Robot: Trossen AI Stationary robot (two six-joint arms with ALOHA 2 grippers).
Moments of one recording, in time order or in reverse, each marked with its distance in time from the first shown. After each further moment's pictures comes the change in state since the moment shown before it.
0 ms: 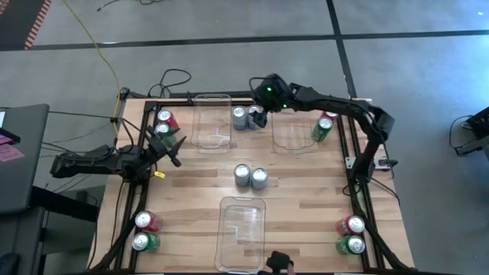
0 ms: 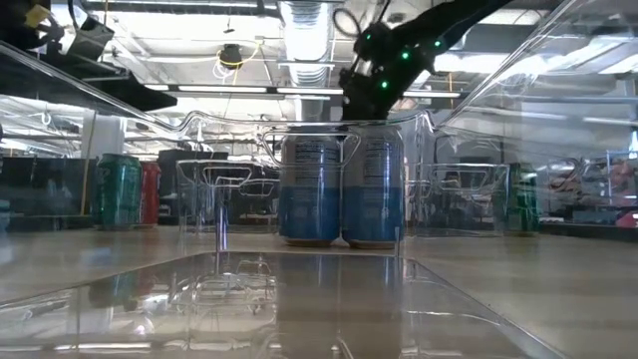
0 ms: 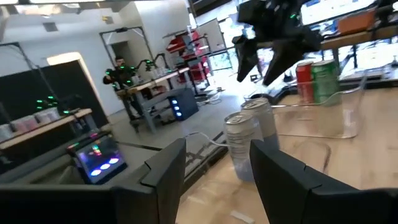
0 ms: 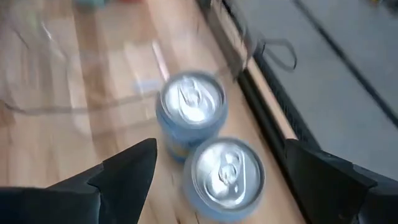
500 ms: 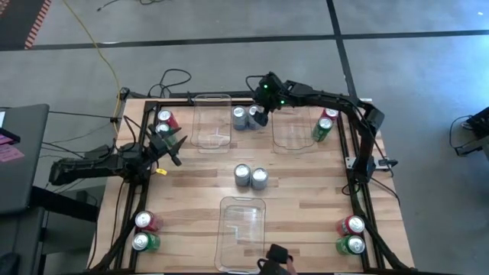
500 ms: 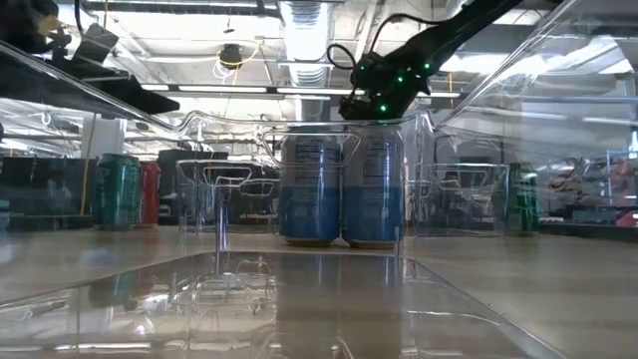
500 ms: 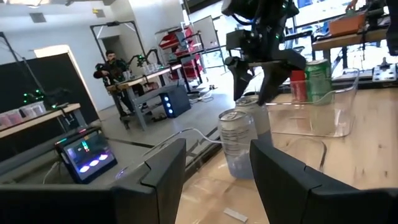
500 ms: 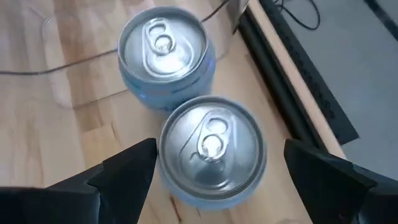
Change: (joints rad) left arm 0.113 0.000 0.000 -0.029 0.127 -0.044; right arm -0.063 0.102 0.033 -0.053 -0.089 0.012
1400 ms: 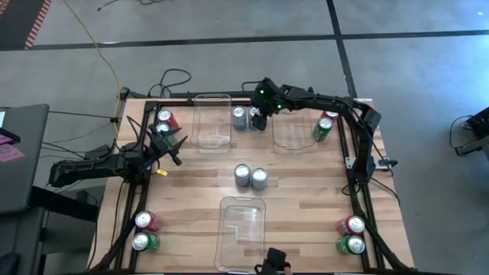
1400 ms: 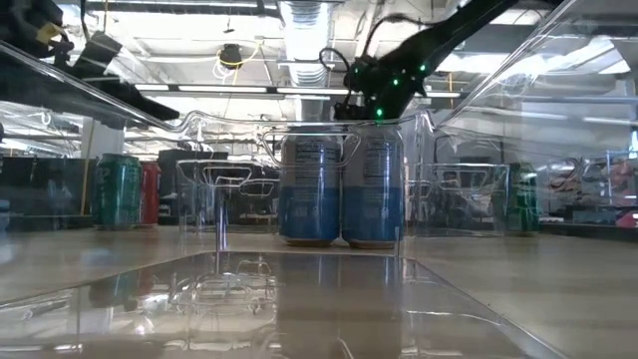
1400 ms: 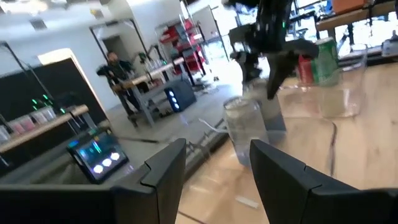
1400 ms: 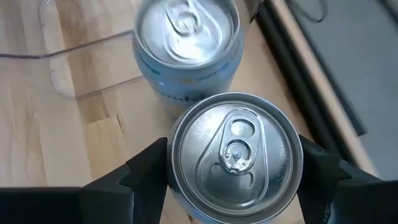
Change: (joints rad) left arm 0.021 0.000 0.000 -0.056 0.003 0.041; right arm 0.048 -0.002 -0.003 -0.006 0.052 0.006
